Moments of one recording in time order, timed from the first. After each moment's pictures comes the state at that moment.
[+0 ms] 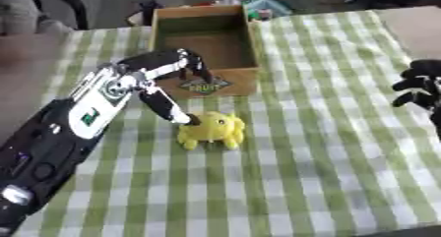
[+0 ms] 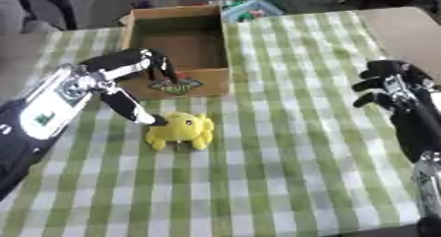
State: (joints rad) left arm -0.89 0.40 -0.47 -1.26 -0.50 -0.21 -0.47; right arm -0.20 -0.28 -0.15 -1.86 -0.23 0.03 0.12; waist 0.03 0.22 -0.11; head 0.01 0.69
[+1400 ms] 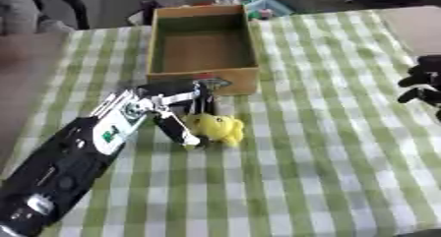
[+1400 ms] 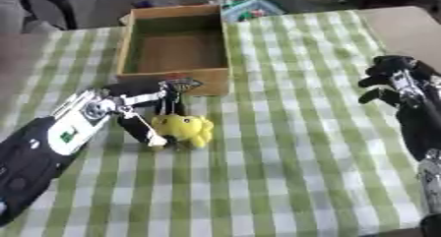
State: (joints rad) left arm -0.86 0.33 -0.49 -1.15 -0.54 -0.23 -0.48; right arm -0.21 -0.28 -0.15 -1.87 -0.23 0.03 0.12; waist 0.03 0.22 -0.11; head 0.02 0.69
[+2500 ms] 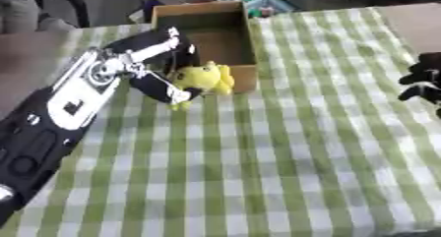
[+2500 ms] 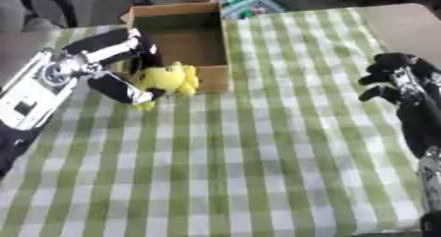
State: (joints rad) left arm -0.90 0.46 -0.39 -1.34 -0.43 -0.12 -0.42; right arm -0.21 -0.28 -0.15 -1.87 -0.23 0.03 0.12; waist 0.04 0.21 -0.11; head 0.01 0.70
